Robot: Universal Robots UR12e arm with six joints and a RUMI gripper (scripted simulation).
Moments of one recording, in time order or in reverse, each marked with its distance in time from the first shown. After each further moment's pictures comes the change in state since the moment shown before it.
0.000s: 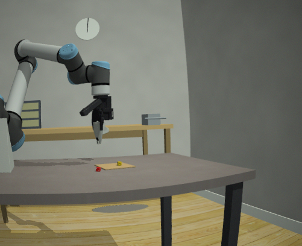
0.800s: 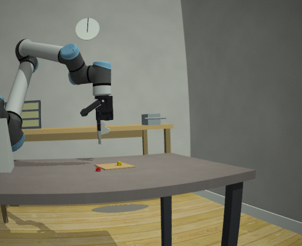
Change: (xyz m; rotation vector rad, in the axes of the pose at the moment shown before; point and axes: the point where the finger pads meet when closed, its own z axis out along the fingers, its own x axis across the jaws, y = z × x) arm 0.002 0.007 0.002 -0.001 -0.002 0.492
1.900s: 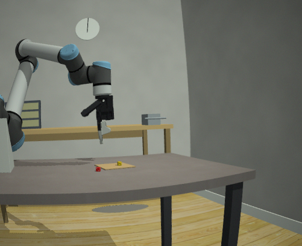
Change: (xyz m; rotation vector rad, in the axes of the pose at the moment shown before) arm 0.001 0.007 -0.001 -0.025 -0.010 0.140
